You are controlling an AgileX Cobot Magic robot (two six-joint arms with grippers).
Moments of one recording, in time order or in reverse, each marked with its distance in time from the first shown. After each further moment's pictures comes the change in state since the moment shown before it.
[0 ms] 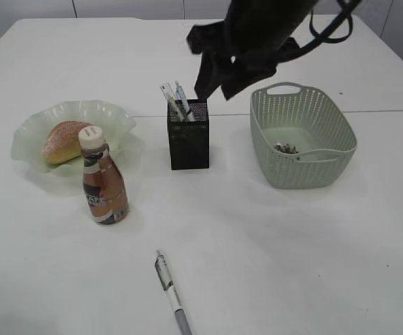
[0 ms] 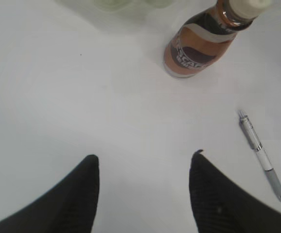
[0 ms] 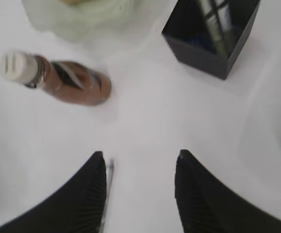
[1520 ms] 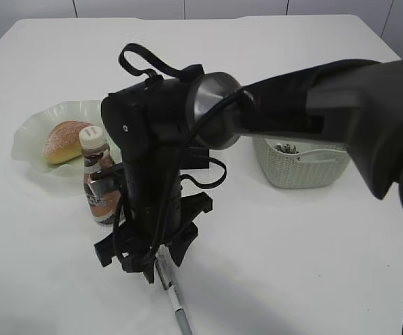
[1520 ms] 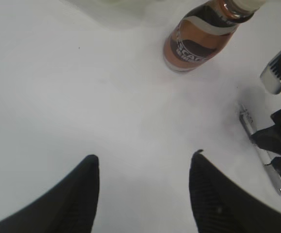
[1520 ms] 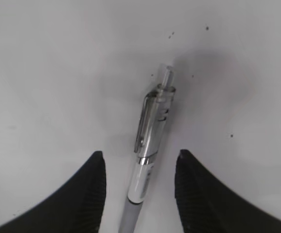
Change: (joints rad) left arm 0.000 0.000 0.000 -0.004 0.018 0.000; right arm 0.406 0.337 0.039 -0.278 0.095 0.346
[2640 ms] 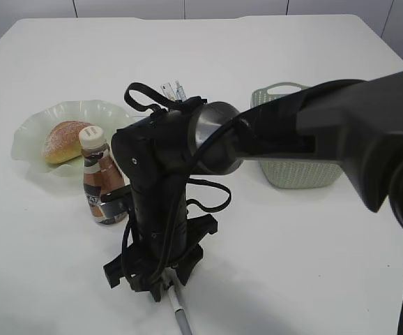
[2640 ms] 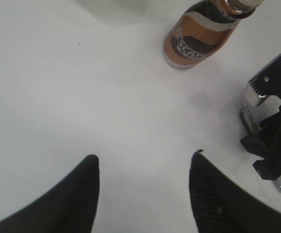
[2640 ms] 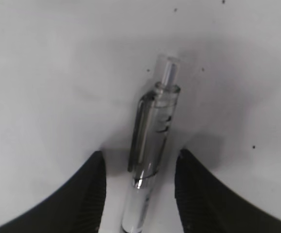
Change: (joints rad) left arm 0.000 0.000 0.000 0.000 0.009 0.000; right arm 0.011 0.016 0.112 0.003 -0.114 0.032
